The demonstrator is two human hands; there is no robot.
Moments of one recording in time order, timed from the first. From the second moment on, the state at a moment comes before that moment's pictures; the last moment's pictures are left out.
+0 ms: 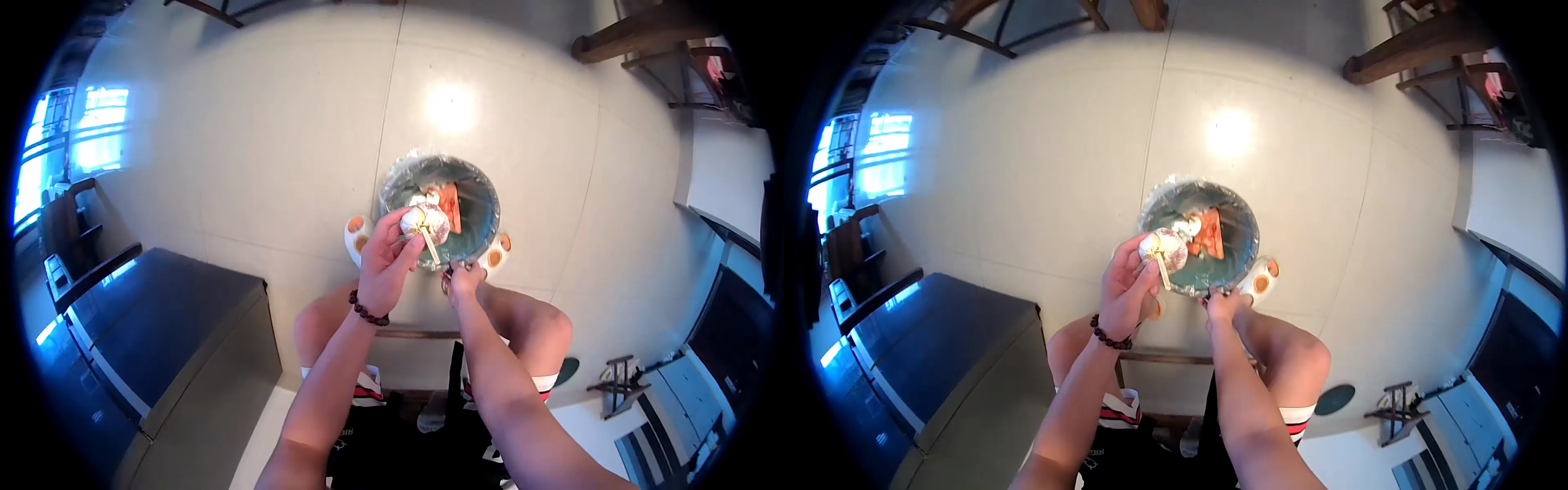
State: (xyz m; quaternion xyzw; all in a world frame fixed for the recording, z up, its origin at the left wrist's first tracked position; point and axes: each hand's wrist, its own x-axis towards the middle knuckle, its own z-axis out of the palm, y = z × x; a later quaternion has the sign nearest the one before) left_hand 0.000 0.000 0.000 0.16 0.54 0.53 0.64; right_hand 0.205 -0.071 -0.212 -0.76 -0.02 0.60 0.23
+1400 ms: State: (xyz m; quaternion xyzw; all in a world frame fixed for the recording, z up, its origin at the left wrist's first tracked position) left_hand 0.041 0.034 0.016 0.46 0.61 0.48 0.42; right_hand 0.174 0.067 0.041 -0.46 -0.67 0.54 0.20
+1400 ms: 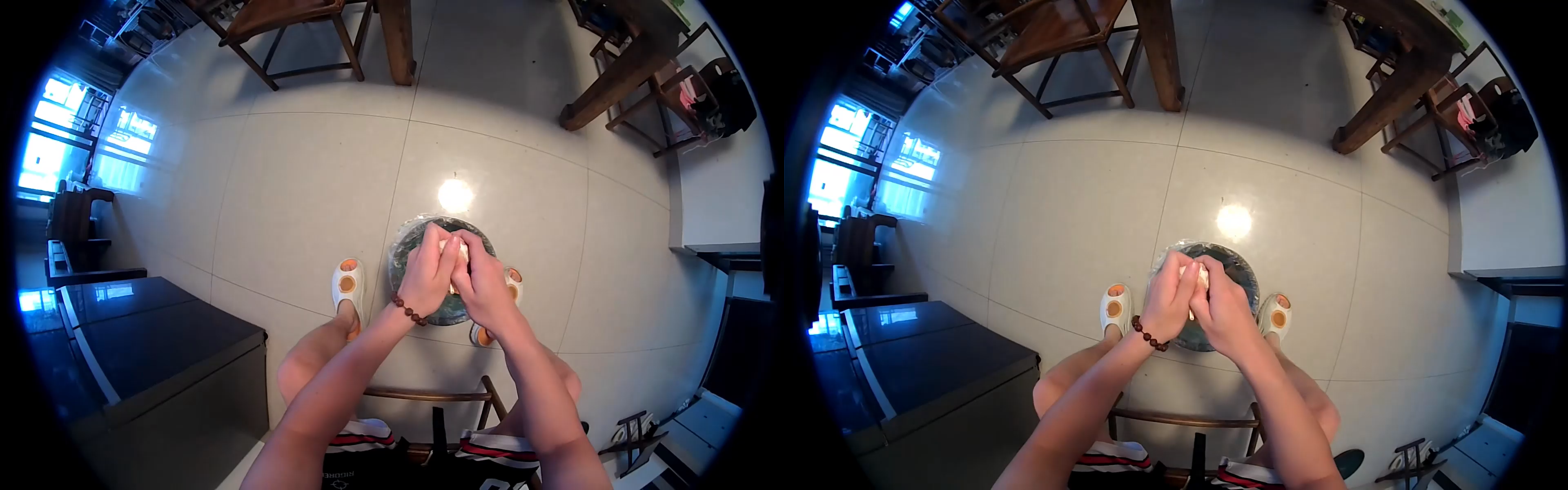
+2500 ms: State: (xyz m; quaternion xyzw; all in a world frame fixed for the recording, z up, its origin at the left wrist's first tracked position) left_hand -0.061 0.048 -0.066 0.36 0.71 0.36 0.49; right_hand 0.179 0.115 0.026 -0.49 -0.45 0.68 0.30
